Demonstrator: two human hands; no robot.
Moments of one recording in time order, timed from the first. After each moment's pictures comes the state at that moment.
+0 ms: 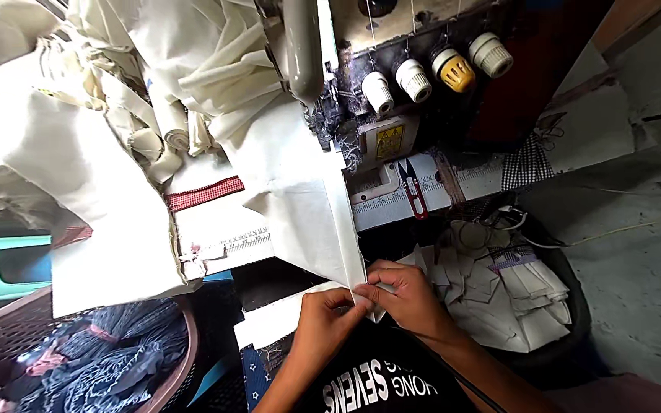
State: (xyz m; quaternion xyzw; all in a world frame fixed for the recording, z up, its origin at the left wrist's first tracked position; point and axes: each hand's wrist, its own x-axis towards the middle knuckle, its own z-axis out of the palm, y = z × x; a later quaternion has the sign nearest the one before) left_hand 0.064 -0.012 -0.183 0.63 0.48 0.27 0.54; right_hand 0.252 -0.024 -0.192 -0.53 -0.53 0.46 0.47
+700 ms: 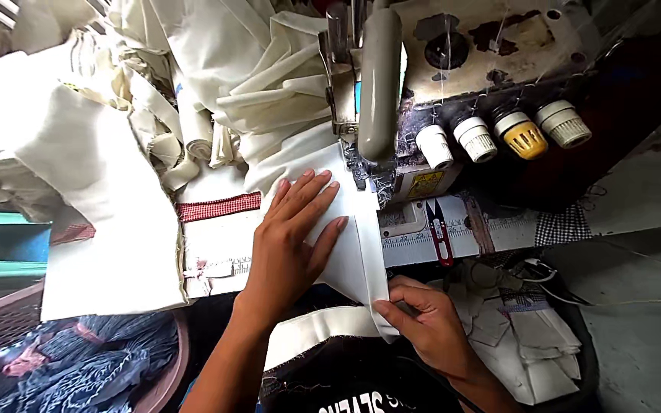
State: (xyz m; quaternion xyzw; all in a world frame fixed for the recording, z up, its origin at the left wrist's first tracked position) left_hand 0.056 0.151 -0.124 0.84 0.42 0.32 0.15; right_hand 0.261 0.013 -0.181 -0.49 -0.52 0.47 0.51
